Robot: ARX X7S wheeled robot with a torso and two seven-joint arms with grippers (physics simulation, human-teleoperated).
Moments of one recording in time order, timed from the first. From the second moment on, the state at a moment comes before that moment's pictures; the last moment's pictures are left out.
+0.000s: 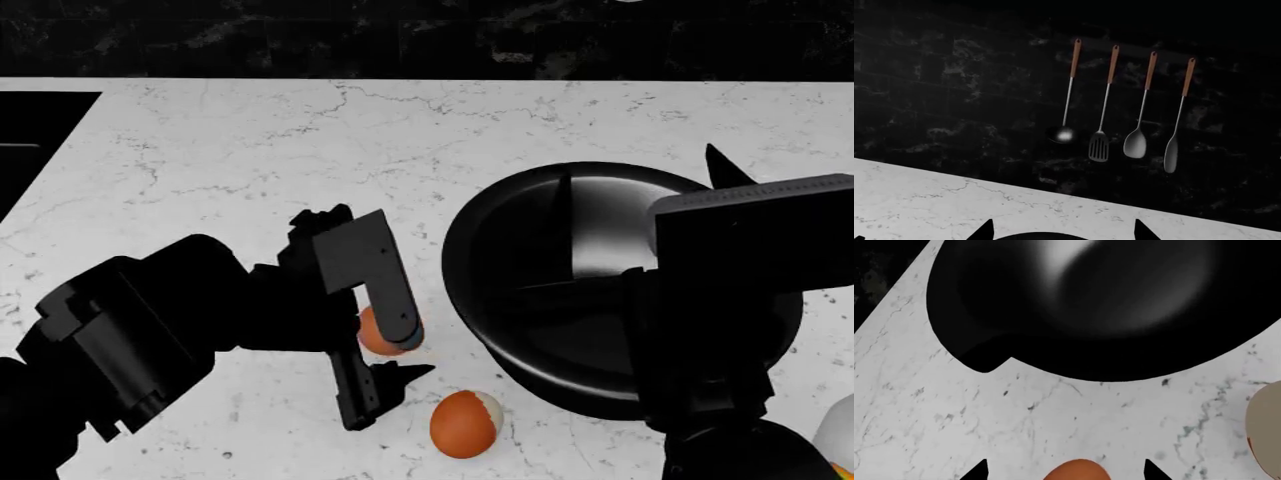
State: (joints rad) left arm -1.36 -0.04 1.52 -1.08 -0.73 -0.13 0.60; right arm 0.60 0.54 -0.24 -0.44 0.55 0.66 0.34
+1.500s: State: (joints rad) left arm -1.34 -0.24 1.47 -0.86 -0.70 -0.17 0.64; right arm 0.61 0.54 -0.24 -0.49 0.58 0.68 0.37
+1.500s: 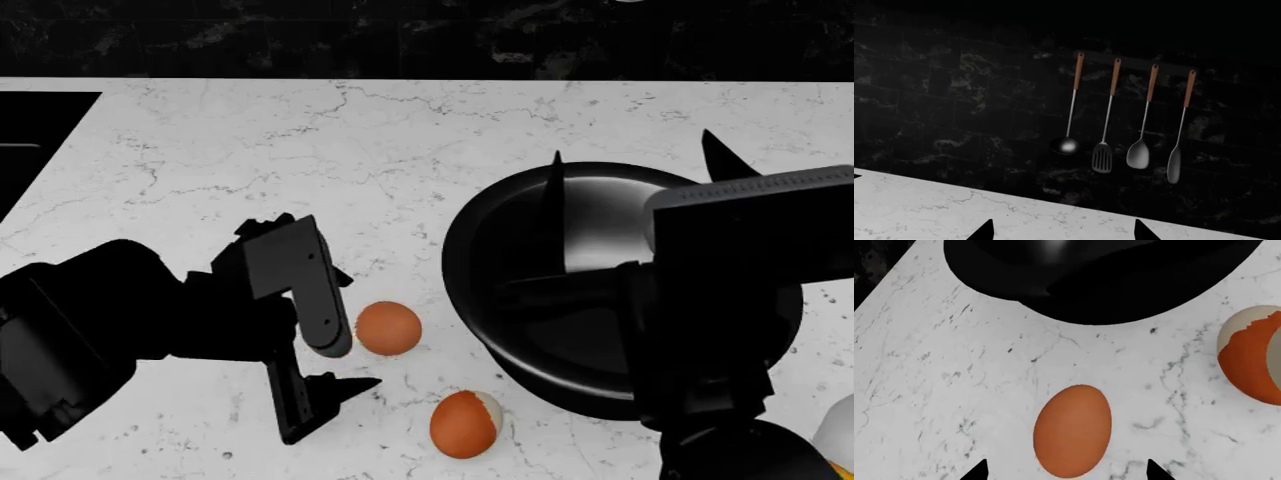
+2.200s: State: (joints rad) left arm -1.28 -0.63 1.22 -0.30 -1.12 -0.45 0.24; right arm 0.64 0.55 -0.24 -0.55 0.62 0.73 0.40
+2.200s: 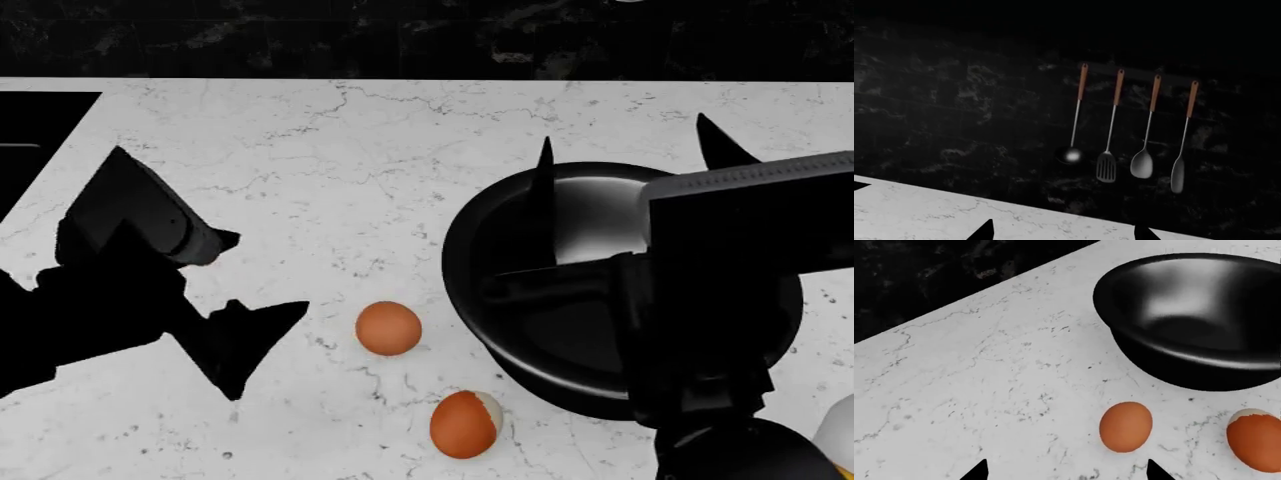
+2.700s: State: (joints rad) left arm -1.20 -0.76 1.06 -0.14 -1.26 -0.41 -0.17; right arm 0.68 0.54 -0.23 -0.58 0.66 0.77 0.42
